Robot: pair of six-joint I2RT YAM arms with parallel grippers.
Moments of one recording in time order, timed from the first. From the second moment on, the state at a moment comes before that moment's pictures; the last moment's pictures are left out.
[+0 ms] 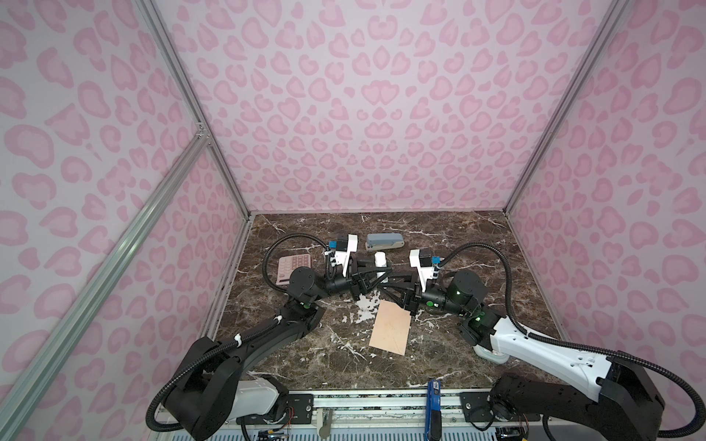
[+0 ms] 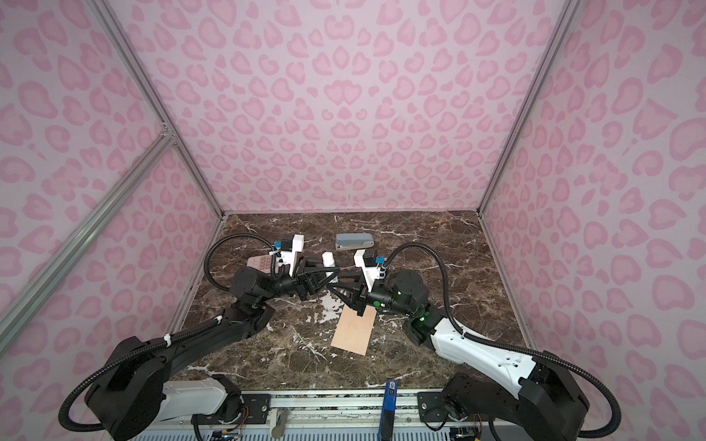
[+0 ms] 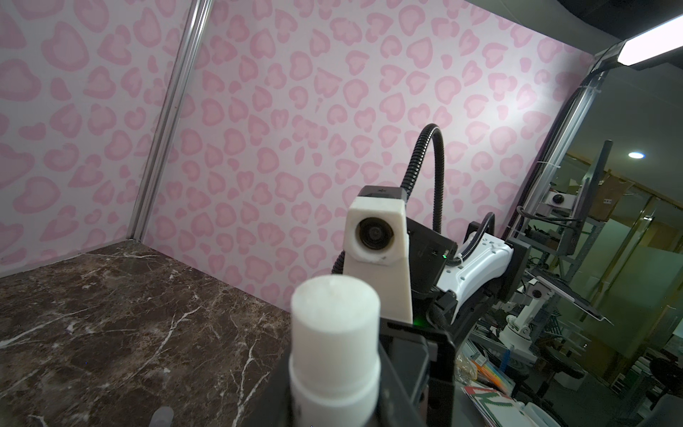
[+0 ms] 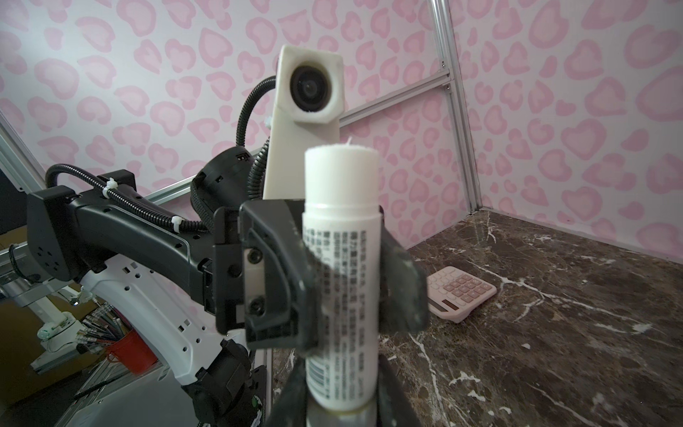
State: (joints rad) left arm -0.60 1.30 0.65 1.05 0.80 -0.71; right arm 0.76 1.14 0.65 0.55 -0.53 0.40
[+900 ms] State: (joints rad) left arm -0.70 1.14 0.65 0.74 0.49 -0.46; right arm 0.88 1.10 0.77 0.25 -0.18 0.16
